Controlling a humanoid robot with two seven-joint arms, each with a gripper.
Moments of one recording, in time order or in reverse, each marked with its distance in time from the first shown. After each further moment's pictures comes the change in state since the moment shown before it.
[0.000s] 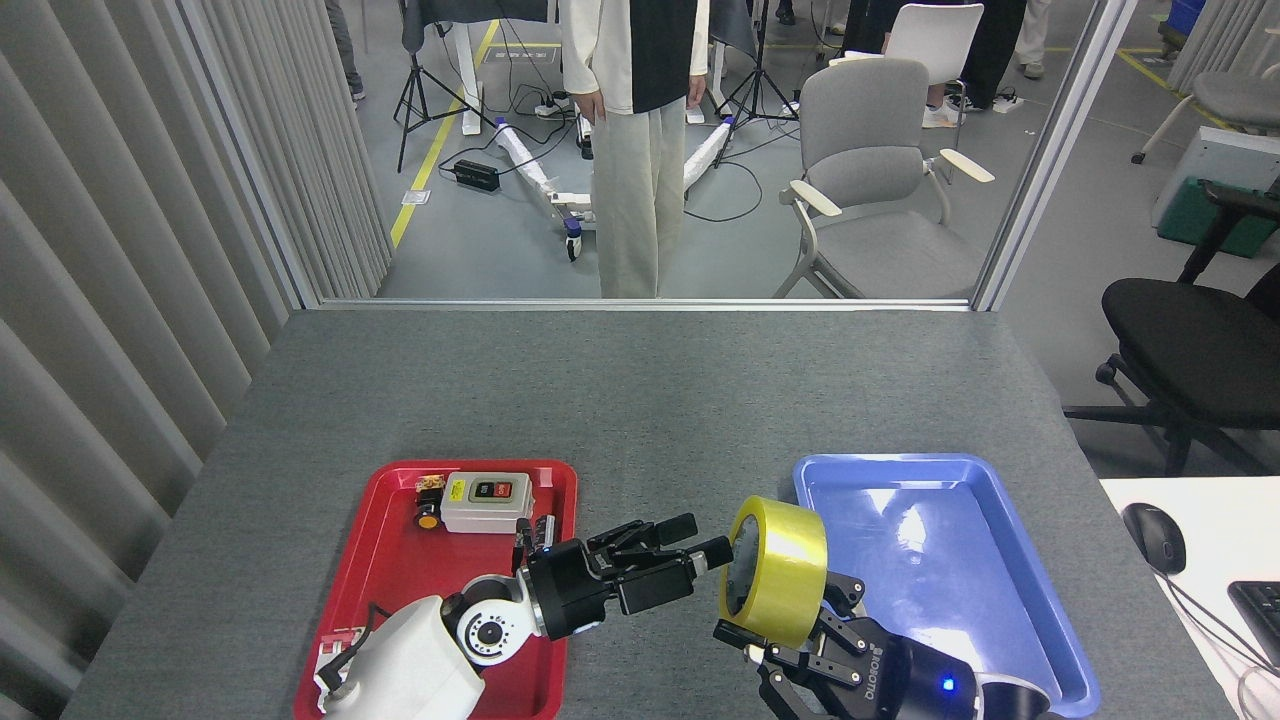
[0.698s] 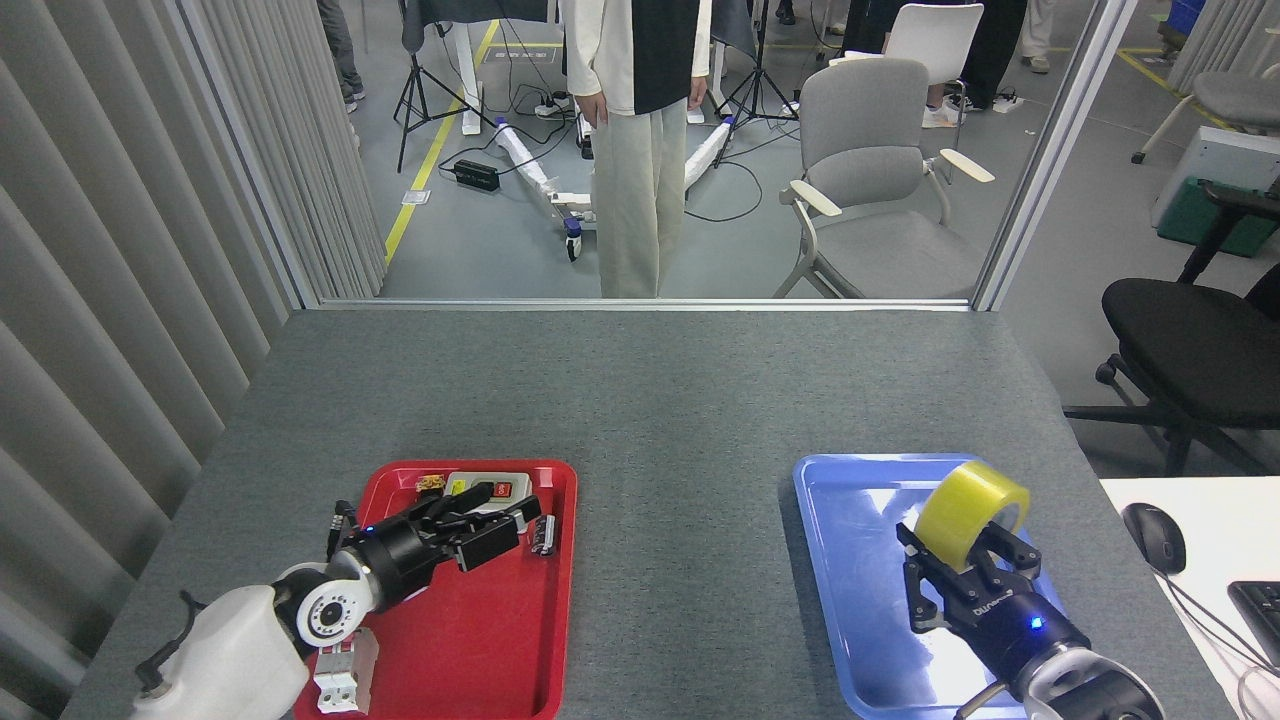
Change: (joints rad) left arm 0.016 0.320 0.038 -0.047 -0.122 0.265 0.127; right arm 0.005 -0.110 -0.066 0.106 -0.008 0.724 0.334
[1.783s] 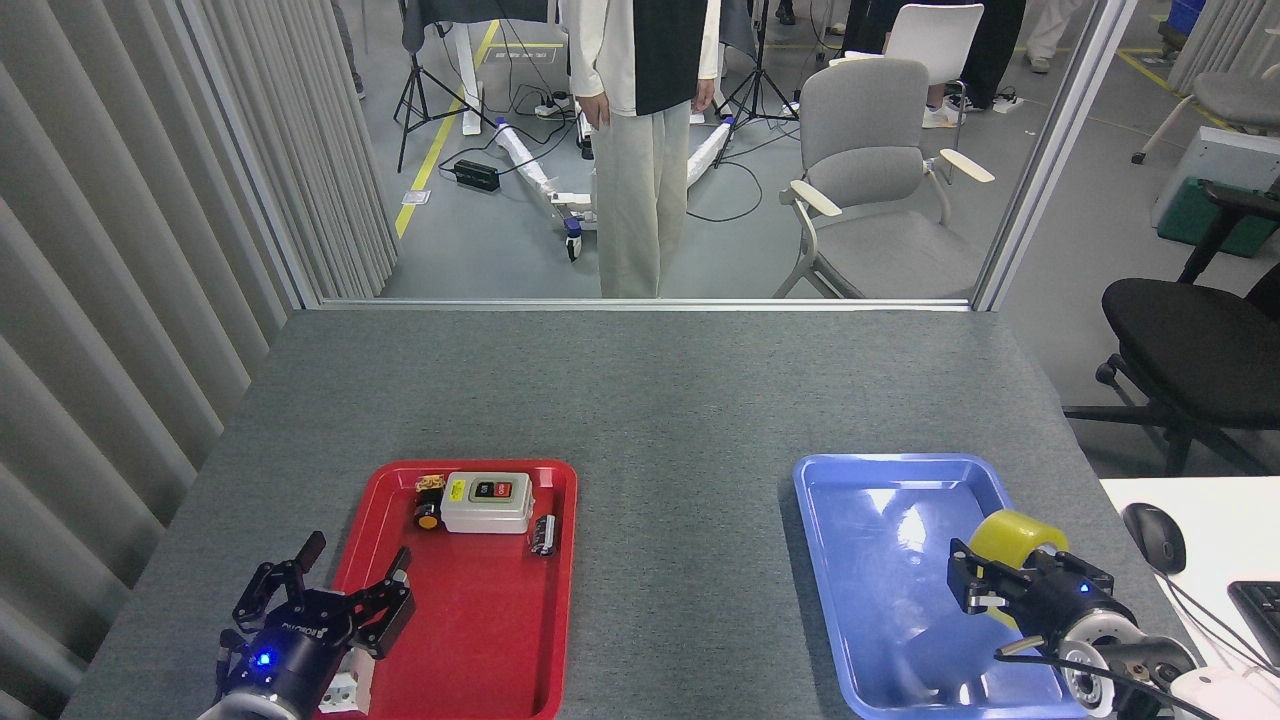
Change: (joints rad) left arm 0.449 -0.002 0.347 -0.322 -0.614 0.436 0.371; right arm -0.147 -0.165 0.203 0.064 -0.435 0.323 0.220
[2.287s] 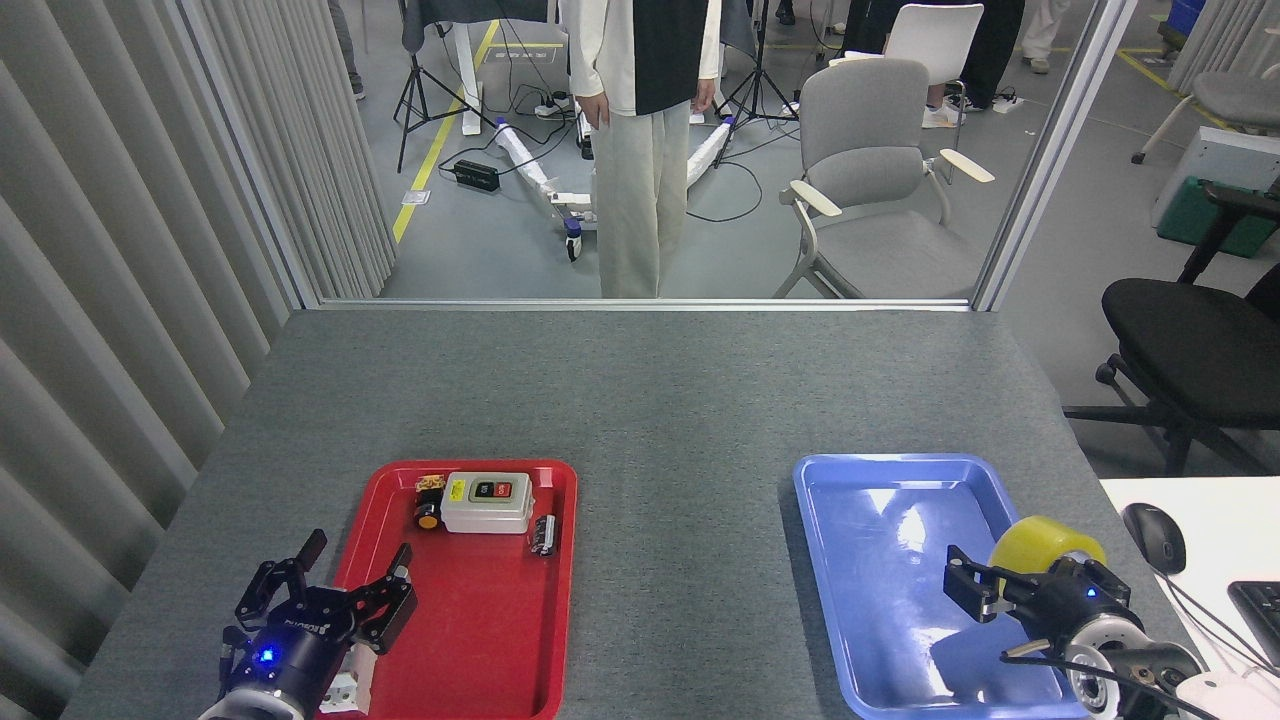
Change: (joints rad) left arm -0.011 -0.010 -0.002 0.009 0.009 0.009 -0.004; right arm 0.009 -0.006 0.000 0.020 -0.026 0.007 -0.029
